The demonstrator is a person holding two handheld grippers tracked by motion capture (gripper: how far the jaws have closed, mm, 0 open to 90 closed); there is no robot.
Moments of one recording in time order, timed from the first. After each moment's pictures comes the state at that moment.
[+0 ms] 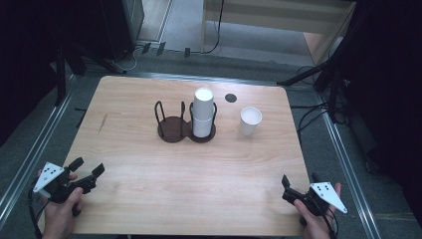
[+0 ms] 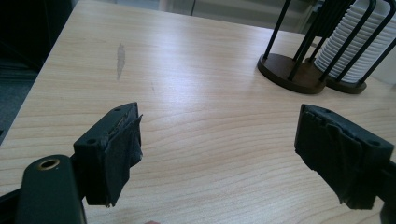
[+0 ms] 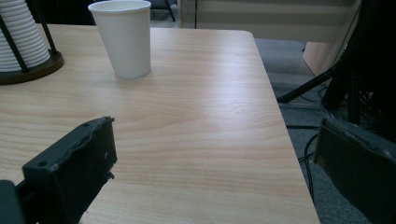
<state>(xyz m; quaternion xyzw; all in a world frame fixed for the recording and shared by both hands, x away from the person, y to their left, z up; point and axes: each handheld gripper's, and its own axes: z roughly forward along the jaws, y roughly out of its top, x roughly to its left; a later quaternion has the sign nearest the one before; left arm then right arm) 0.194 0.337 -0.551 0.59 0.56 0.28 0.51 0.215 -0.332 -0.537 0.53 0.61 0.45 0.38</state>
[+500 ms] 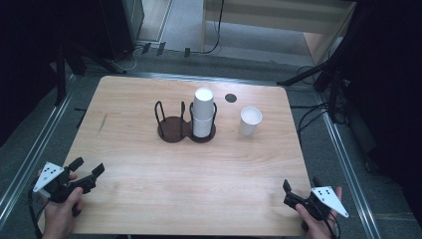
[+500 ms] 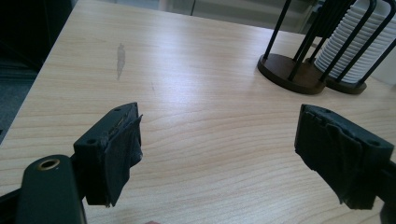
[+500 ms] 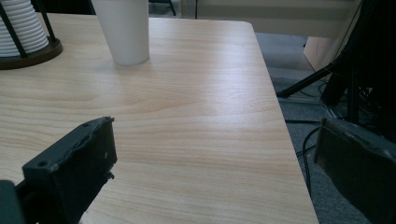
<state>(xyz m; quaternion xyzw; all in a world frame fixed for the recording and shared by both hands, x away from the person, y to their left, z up) 0.195 0.338 -0.551 0.59 0.55 0.28 0.51 0.206 -0.336 -0.544 0.53 0.62 0.44 0.38</state>
